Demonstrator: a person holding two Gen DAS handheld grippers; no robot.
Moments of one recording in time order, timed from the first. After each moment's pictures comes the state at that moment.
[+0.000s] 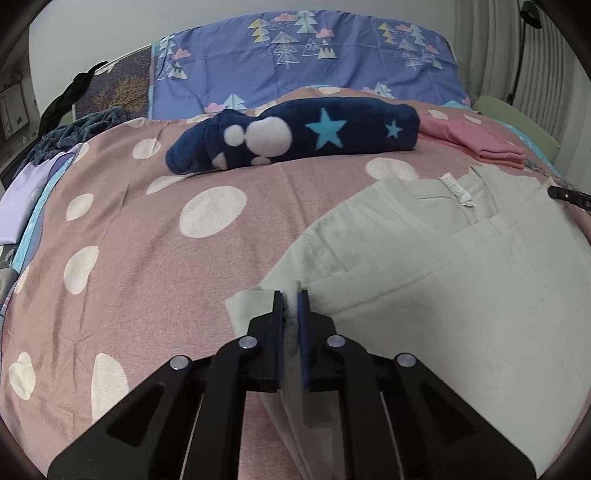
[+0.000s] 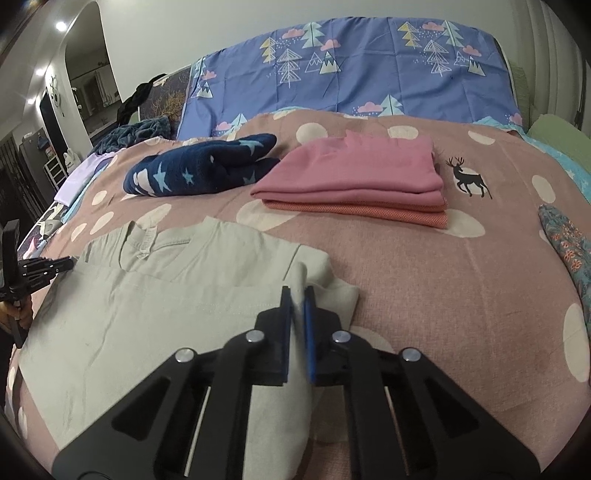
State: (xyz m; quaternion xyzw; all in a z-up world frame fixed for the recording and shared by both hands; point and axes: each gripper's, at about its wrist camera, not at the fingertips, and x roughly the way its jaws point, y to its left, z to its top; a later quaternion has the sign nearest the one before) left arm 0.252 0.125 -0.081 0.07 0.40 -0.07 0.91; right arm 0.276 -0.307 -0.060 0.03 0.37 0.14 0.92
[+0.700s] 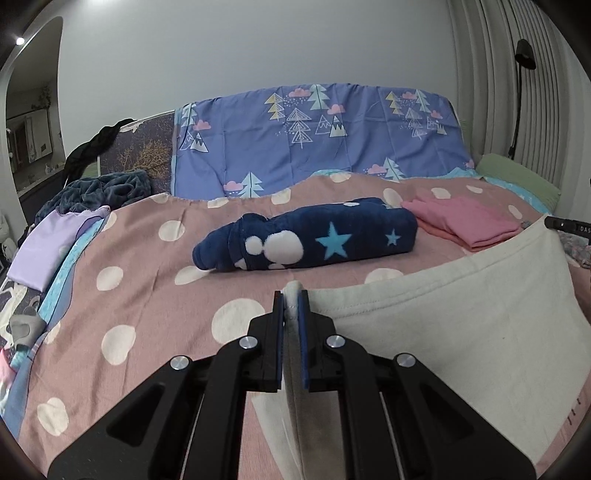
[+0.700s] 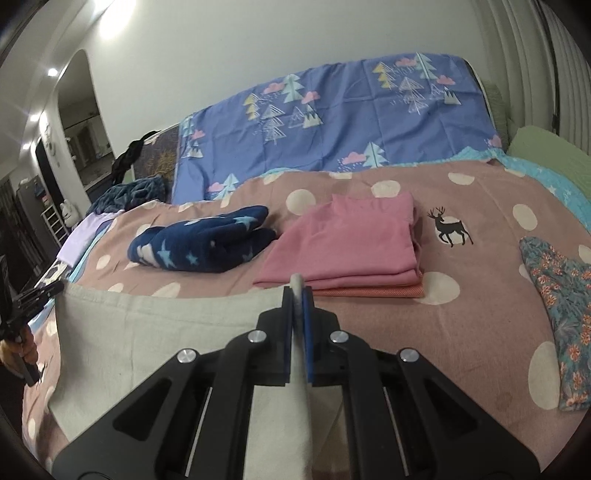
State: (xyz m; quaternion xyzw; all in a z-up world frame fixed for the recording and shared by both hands) left arm 0.266 0.117 -0.001 0.06 0.28 -0.04 0.96; right arm 0.289 -0.323 0.000 0.09 0.30 0.11 0.94
